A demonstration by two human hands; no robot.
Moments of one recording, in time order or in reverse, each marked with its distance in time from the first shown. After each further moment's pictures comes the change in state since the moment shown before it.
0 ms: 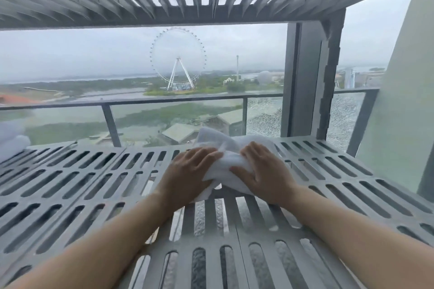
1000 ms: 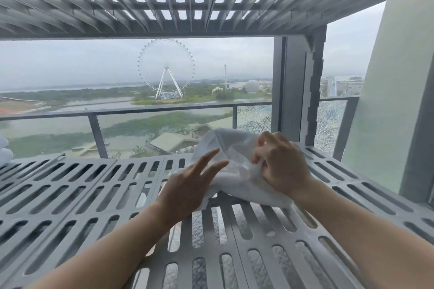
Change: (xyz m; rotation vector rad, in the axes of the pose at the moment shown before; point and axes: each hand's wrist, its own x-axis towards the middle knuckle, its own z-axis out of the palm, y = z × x) left_hand 0.004 0.019 -0.017 0.090 -0.025 0.031; right_hand 0.002 0.006 -0.042 -0.318 0.072 0.118
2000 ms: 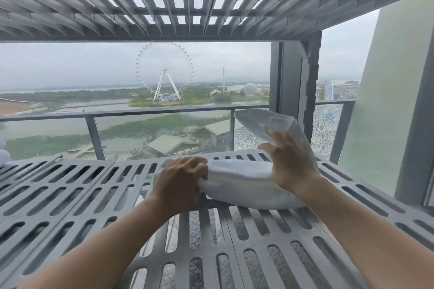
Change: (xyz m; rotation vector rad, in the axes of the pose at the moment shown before) left_hand 0.004 -0.011 -0.006 -0.101 -0.053 -0.114; right_hand 0.004 0.022 -0.001 -0.210 -0.150 0.089
